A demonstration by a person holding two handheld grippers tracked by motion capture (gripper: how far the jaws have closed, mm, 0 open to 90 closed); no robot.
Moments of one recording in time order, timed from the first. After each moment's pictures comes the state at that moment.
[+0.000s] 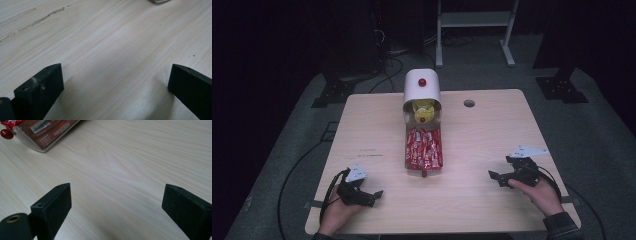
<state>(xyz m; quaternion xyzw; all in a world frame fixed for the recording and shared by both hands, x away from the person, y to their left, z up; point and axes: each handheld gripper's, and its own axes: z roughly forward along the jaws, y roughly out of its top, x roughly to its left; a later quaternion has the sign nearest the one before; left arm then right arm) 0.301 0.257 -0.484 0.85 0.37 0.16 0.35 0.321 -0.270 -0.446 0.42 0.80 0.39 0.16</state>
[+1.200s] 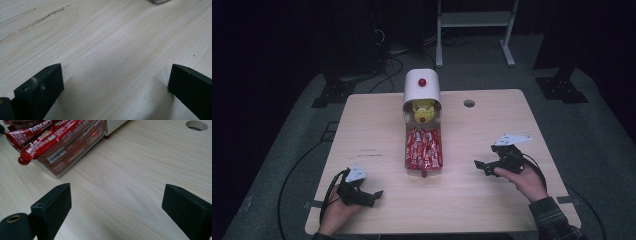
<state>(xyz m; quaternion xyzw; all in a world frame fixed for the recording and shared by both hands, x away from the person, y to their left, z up) 0.301 0.257 -0.484 0.85 0.37 0.16 0.35 0.349 -0.233 -0.425 0.39 0.81 0.41 0.15</state>
